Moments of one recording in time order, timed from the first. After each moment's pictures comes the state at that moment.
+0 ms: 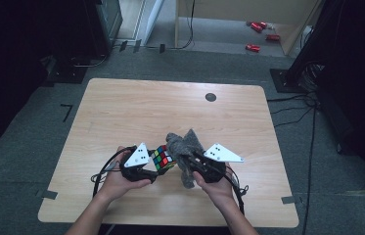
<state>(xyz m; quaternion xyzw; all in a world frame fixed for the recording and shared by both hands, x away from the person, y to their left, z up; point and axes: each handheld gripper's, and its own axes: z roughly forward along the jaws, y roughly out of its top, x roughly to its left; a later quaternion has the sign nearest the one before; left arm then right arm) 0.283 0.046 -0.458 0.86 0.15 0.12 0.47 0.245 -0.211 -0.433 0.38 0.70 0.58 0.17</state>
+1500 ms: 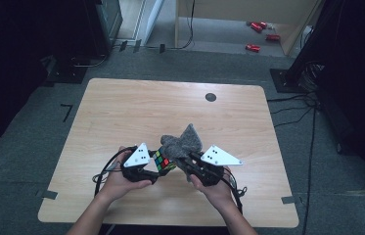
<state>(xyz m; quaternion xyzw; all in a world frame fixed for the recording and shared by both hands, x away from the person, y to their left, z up) 0.280 0.041 -0.456 0.86 0.15 0.10 0.48 0.235 -0.202 -0.420 0.34 0.70 0.60 0.17</state>
